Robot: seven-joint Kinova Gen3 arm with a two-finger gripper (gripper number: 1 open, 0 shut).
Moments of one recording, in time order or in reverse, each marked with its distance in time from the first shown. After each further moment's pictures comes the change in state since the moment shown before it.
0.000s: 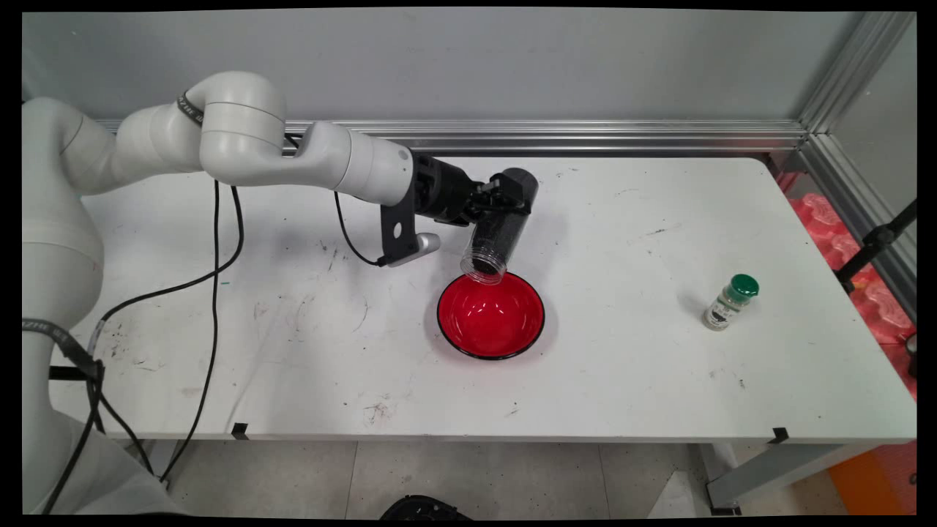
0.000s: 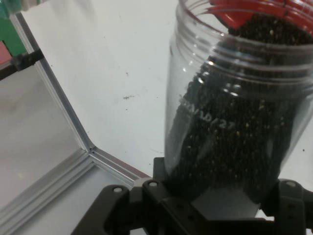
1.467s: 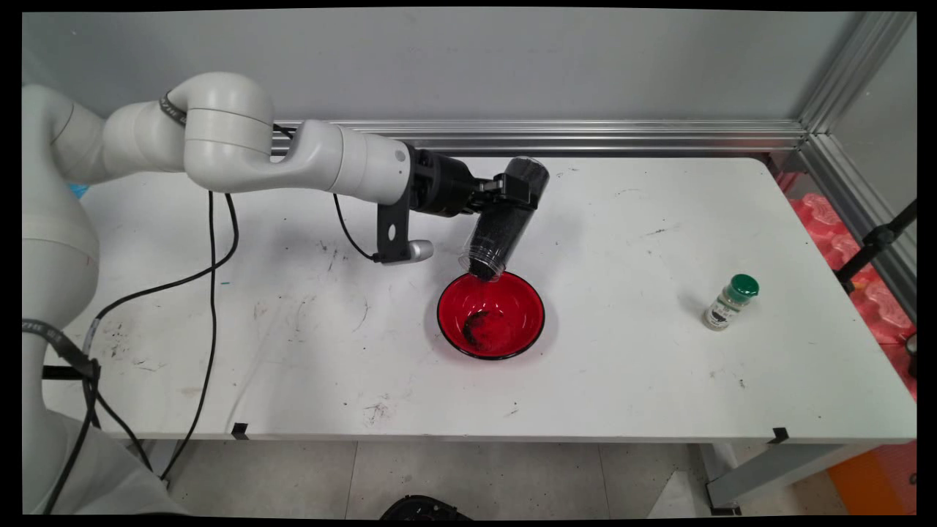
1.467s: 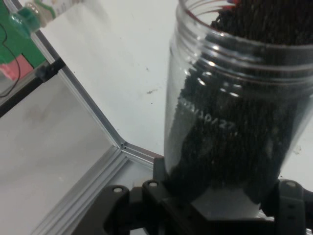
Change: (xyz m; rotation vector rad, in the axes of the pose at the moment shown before) arm 0.009 -0.014 -0.014 0.042 -0.042 0.169
